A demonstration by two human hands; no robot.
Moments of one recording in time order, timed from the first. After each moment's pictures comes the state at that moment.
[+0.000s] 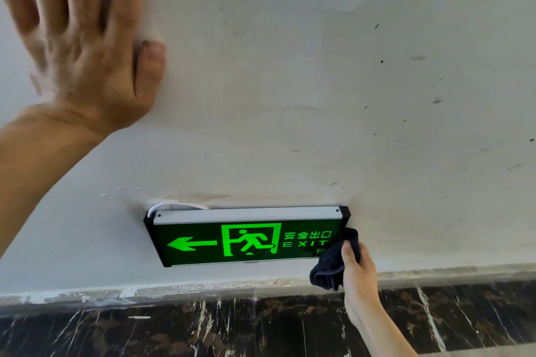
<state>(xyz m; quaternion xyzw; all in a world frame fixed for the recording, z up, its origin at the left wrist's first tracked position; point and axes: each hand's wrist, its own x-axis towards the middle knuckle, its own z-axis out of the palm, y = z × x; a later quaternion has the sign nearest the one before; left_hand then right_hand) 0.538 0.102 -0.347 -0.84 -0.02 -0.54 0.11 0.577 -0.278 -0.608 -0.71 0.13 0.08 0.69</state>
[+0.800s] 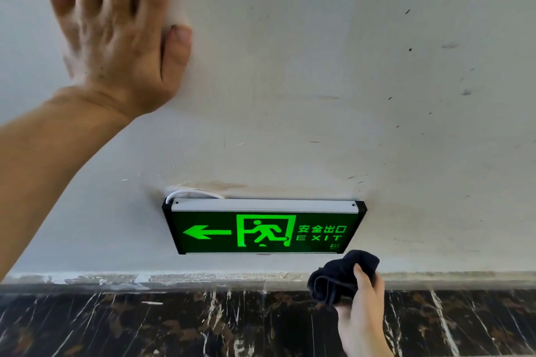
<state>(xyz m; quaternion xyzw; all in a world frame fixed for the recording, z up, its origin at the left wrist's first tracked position) 0.523 0.077 -0.336 -0.82 -0.05 -0.55 0.18 0.530 -0.265 -0.611 -0.50 0.29 0.09 0.81</state>
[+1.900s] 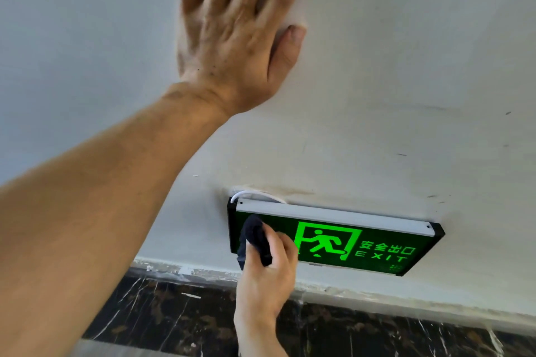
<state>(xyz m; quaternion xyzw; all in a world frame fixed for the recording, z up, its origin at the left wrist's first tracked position) 0.519 0.067 -0.328 -0.78 -0.04 -0.59 0.21 0.440 -0.043 -0.566 -0.72 -0.01 -0.02 0.69</state>
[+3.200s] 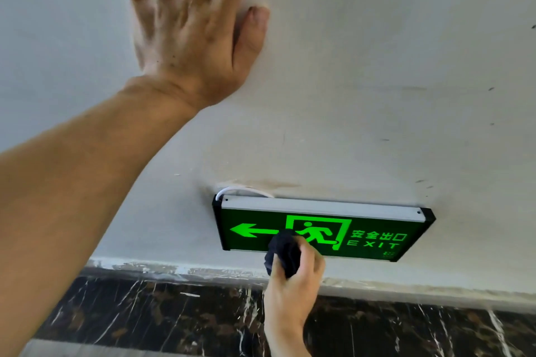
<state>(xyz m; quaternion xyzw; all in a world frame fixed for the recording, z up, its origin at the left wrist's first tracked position) 0.521 0.069 -0.332 -0.79 -0.05 -0.57 0.20 0.464 -0.091 -0.611 -0.80 0.00 -0.08 0.60</state>
